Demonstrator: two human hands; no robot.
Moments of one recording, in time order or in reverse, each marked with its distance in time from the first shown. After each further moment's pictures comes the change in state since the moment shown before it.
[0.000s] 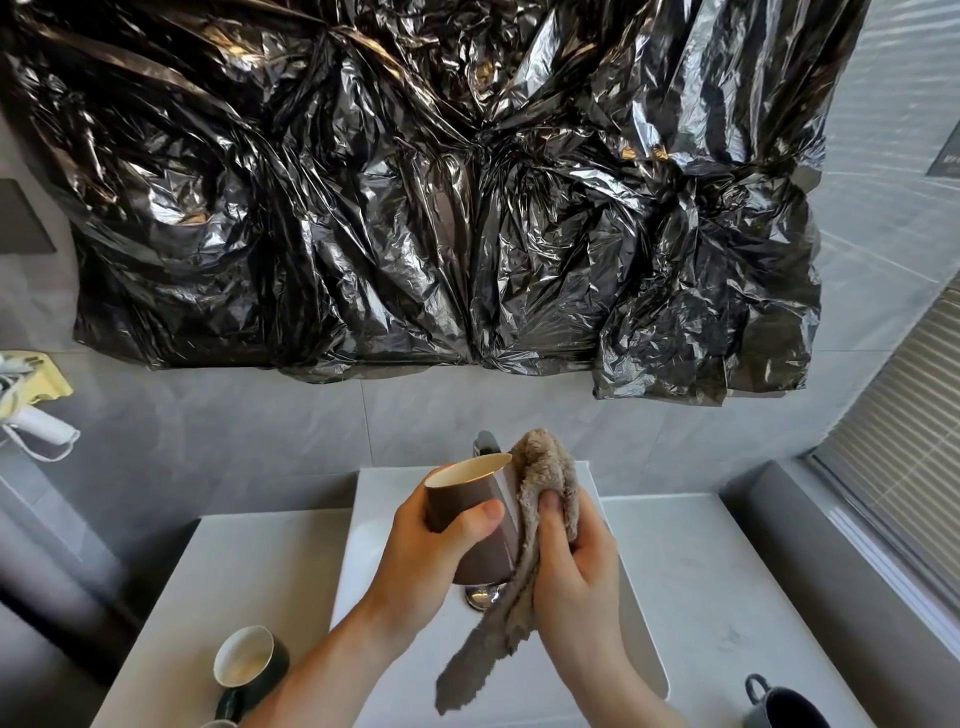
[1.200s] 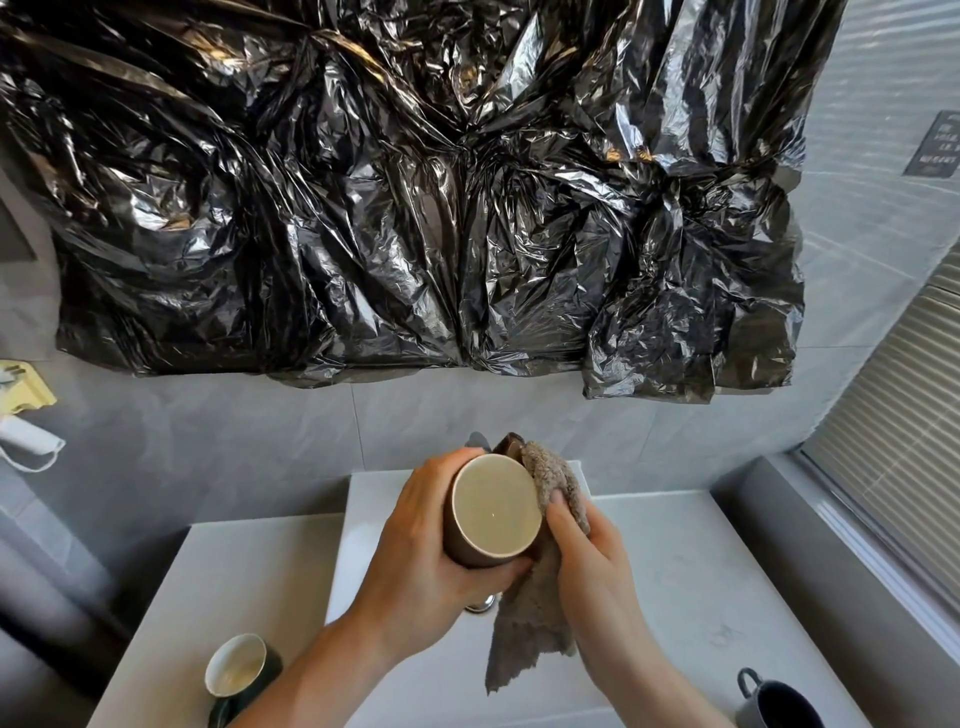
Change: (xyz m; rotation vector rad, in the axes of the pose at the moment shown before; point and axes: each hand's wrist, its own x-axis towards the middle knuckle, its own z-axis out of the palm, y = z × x) left_hand -0.003 0.005 -0.001 0.655 0.017 0.539; right_hand 0.005 -0.024 -0.021 0.043 -0.122 0.284
